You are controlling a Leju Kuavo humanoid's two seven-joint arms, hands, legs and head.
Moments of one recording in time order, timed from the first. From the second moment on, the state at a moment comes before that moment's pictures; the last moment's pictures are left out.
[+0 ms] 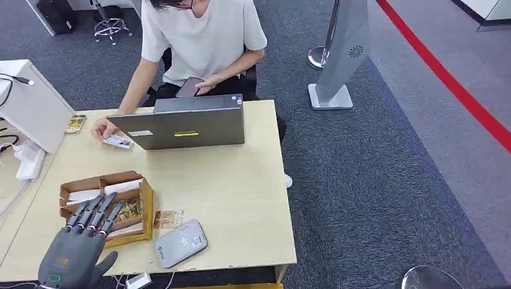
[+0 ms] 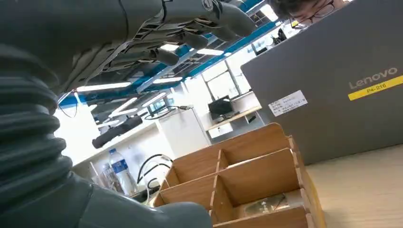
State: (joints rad) left arm 0.26 0.46 -0.24 -2.07 -1.34 0.04 0.08; right arm 0.03 0.08 -0.69 -0.18 1.35 -0.11 0.22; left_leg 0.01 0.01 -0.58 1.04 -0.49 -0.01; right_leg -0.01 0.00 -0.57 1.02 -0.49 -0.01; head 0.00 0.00
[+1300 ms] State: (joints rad) left arm 0.30 0.36 -0.07 -1.87 -1.33 0.06 0.13; right arm 0.03 0.08 -0.70 -0.18 1.39 -0.12 0.22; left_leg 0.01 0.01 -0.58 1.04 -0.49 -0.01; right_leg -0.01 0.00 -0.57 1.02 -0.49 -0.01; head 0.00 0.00
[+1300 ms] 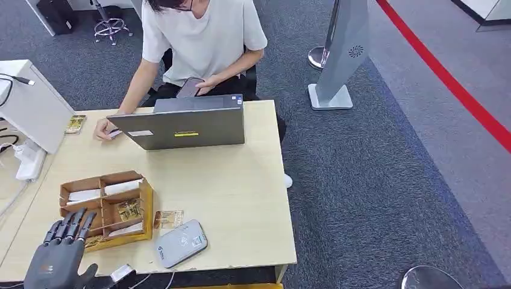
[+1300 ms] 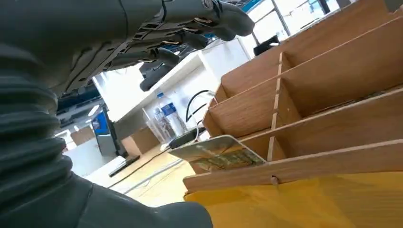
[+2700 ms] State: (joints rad) left arm 0.19 0.25 -0.06 -1.70 -1.45 0.04 0.13; right arm 0.02 0.08 -0.70 -0.18 1.42 -0.10 0.23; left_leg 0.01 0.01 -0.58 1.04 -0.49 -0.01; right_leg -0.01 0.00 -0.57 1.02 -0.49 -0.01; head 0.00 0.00
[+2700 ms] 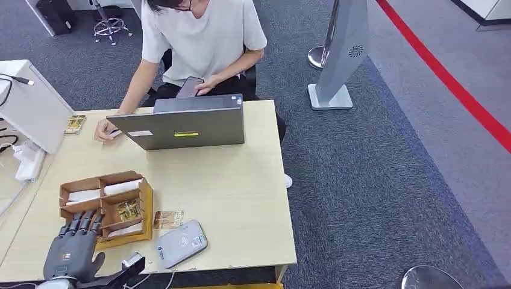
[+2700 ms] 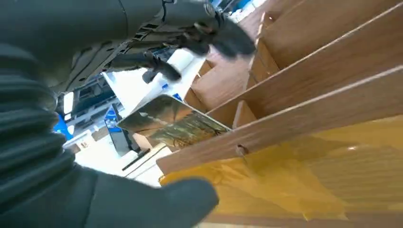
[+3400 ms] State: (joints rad) left arm 0.18 0.25 -0.07 -1.70 -1.45 0.04 0.13; right arm 0.02 0.08 -0.70 -0.18 1.42 -0.10 0.23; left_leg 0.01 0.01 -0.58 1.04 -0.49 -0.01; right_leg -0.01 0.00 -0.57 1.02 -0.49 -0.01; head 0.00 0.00
